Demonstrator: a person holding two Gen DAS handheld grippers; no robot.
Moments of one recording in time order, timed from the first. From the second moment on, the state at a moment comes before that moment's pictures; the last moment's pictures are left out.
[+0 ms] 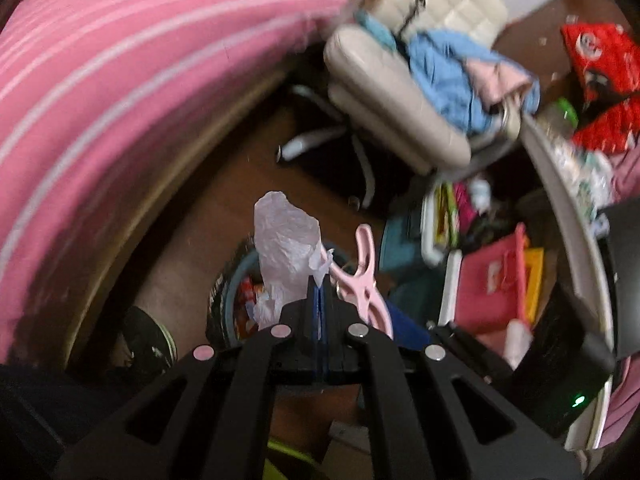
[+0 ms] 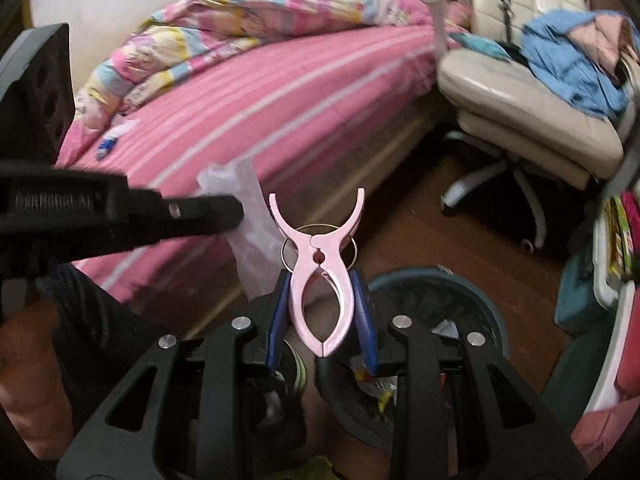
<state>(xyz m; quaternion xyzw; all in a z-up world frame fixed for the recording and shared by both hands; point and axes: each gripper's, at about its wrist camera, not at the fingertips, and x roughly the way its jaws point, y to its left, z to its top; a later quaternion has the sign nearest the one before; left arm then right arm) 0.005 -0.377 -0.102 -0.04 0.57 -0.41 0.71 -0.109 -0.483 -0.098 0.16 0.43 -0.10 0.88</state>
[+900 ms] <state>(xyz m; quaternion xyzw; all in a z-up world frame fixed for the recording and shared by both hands) -0.014 -0.473 -0.218 0.10 0.67 -0.43 0.60 -0.149 -0.542 -0.199 0.25 0.55 -0.21 0.77</state>
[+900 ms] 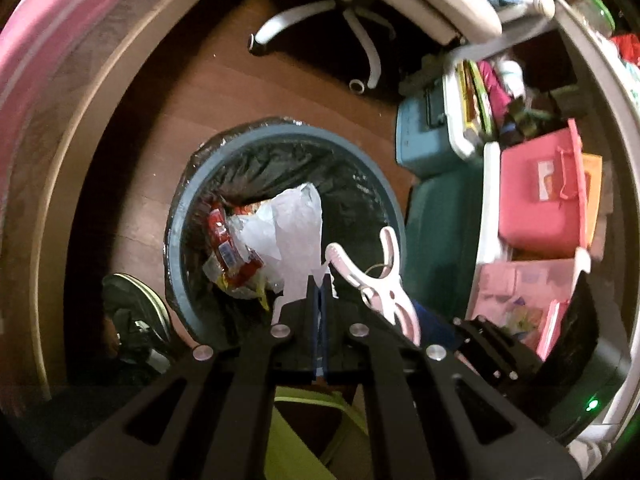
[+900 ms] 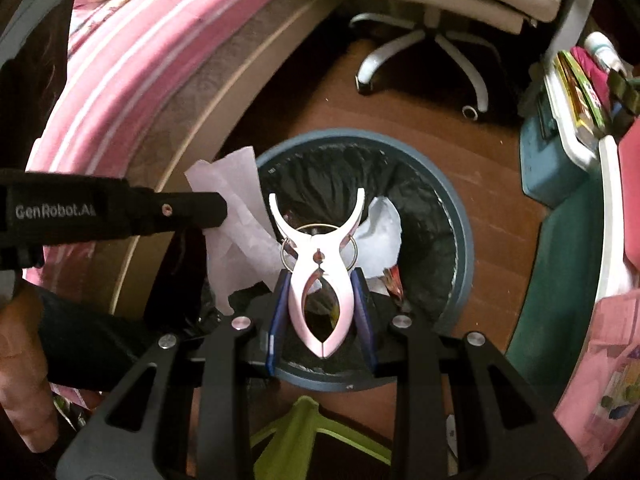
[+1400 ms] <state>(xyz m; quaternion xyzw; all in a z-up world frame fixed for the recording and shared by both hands) 0.009 -0.452 -0.199 0.05 0.67 -0.39 0.63 -0.163 -0.557 -0.182 0.27 0.52 -0.26 0.77</state>
